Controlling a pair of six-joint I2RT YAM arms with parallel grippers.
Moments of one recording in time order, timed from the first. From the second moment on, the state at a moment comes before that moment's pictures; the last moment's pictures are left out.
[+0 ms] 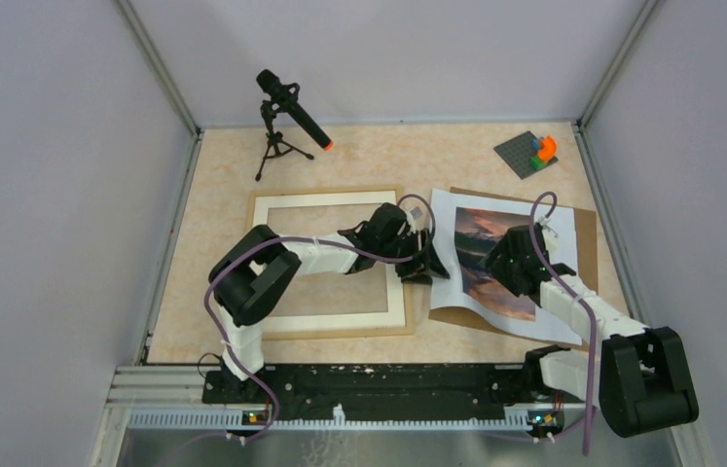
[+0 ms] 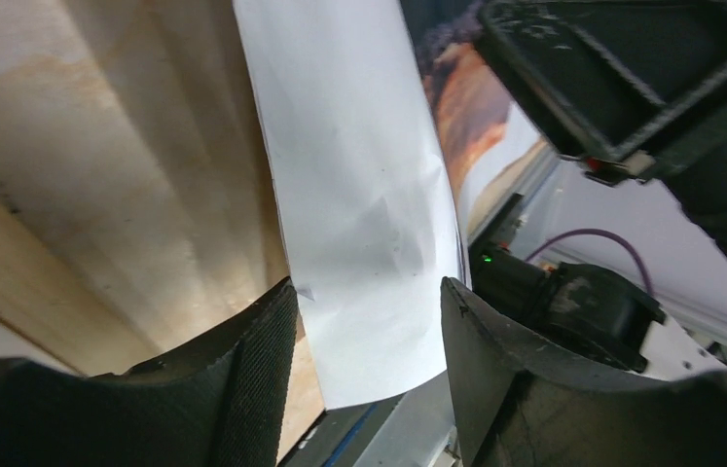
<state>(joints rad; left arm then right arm) -0.83 1.91 1.09 0.12 0.53 -1.03 0.20 1.12 0.46 -0.25 0.15 0.87</state>
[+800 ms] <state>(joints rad) -0.80 1.89 0.99 0.48 0.59 -1.14 0.20 1.13 0.46 -0.25 0.15 0.86</state>
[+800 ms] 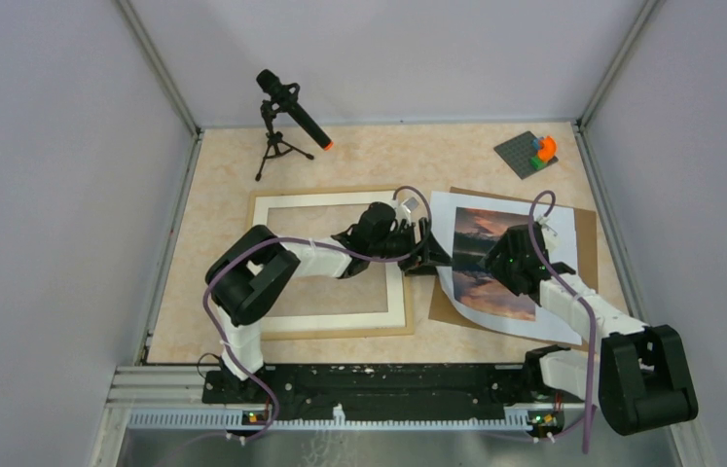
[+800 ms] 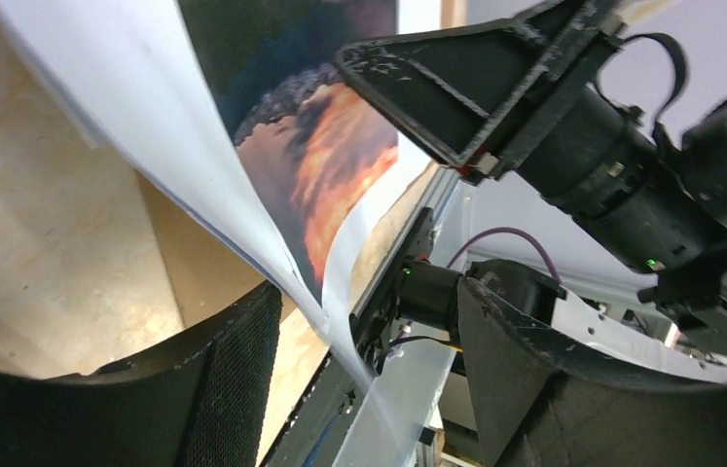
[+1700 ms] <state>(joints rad) -0.80 1.77 1.37 -0.38 0.32 -0.59 0.20 0.97 0.86 -0.49 0.19 0.51</state>
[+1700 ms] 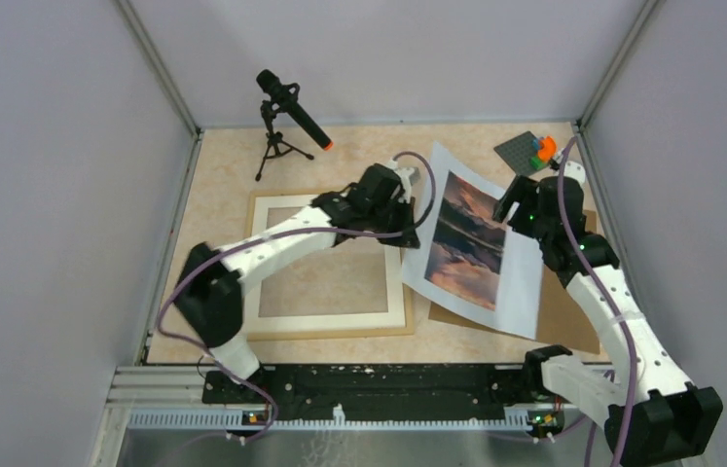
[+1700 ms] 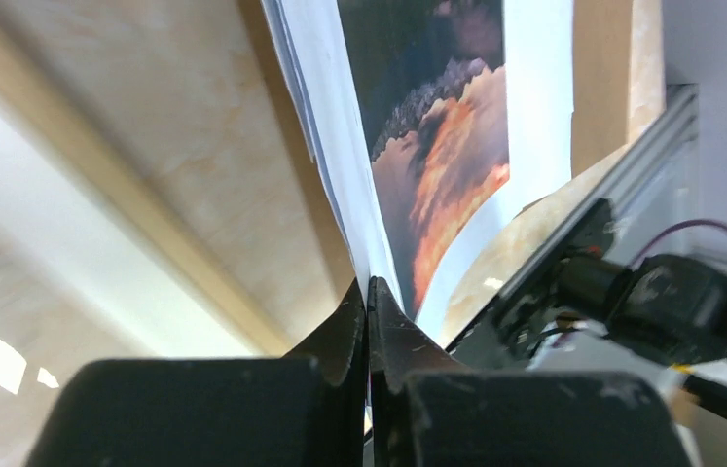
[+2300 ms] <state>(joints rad) -0.77 0.86 1.96 -1.15 -0.65 -0.24 0.20 1.12 0.96 -0.44 -0.02 0.48</state>
